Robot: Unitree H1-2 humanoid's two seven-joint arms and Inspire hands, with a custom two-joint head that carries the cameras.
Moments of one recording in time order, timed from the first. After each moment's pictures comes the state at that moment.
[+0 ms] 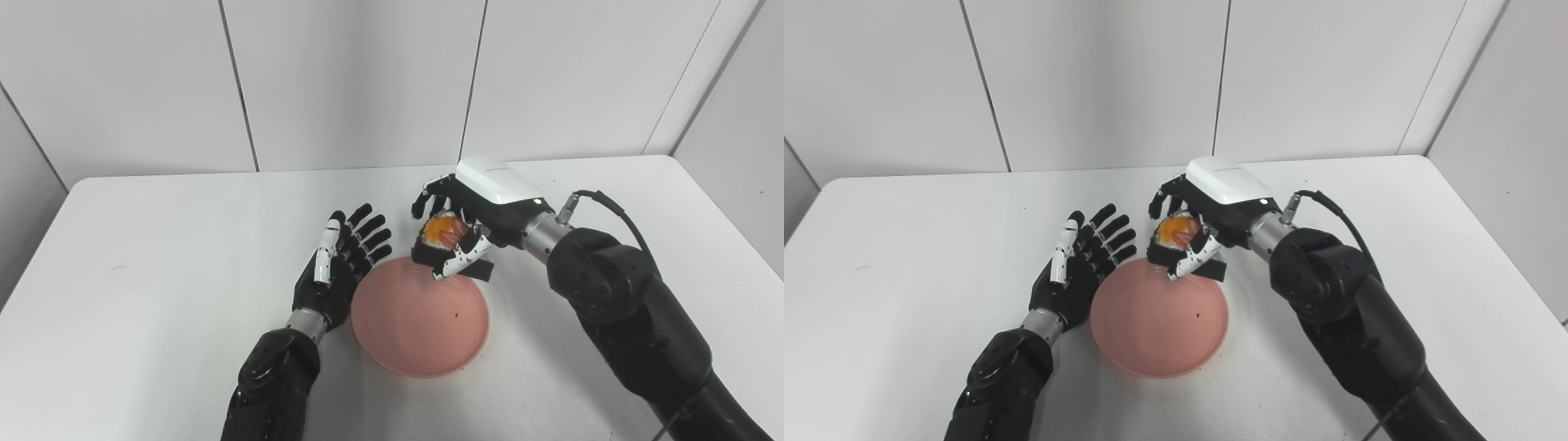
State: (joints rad) left arm -0.40 -0.19 0.00 0.30 -0.33 0.28 -0.19; right arm -0.55 -0.47 0.33 -0.34 -0.73 0.35 0.61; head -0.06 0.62
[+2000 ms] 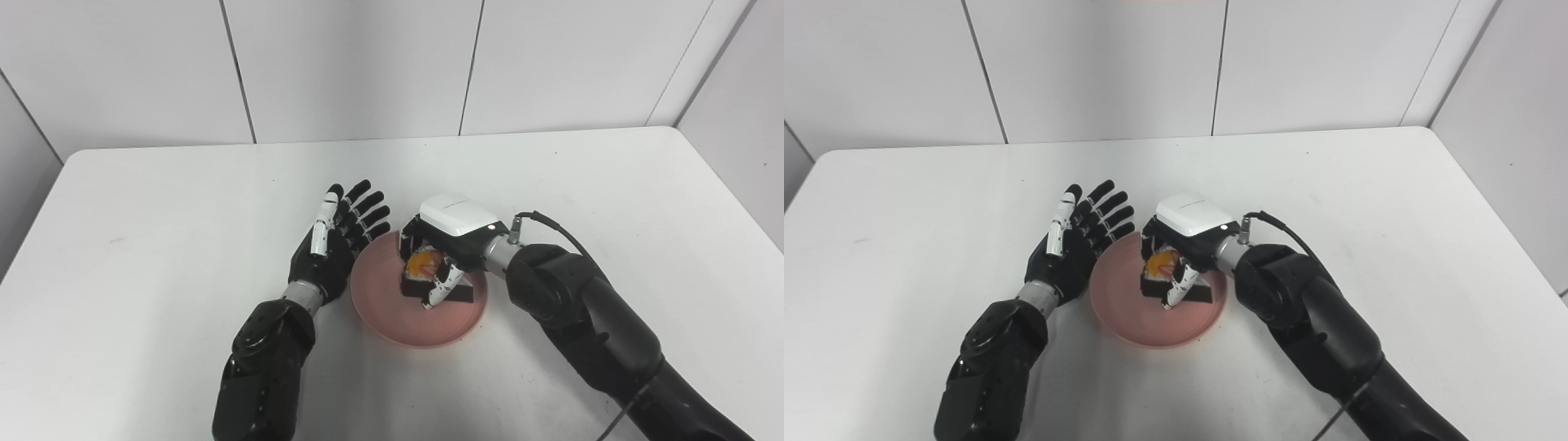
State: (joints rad) left arm -0.39 -0.18 0.01 0.23 -0.33 0.38 -0.17; right arm -0.49 -0.42 0.45 -0.19 -0.86 0.23 0.62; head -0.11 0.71
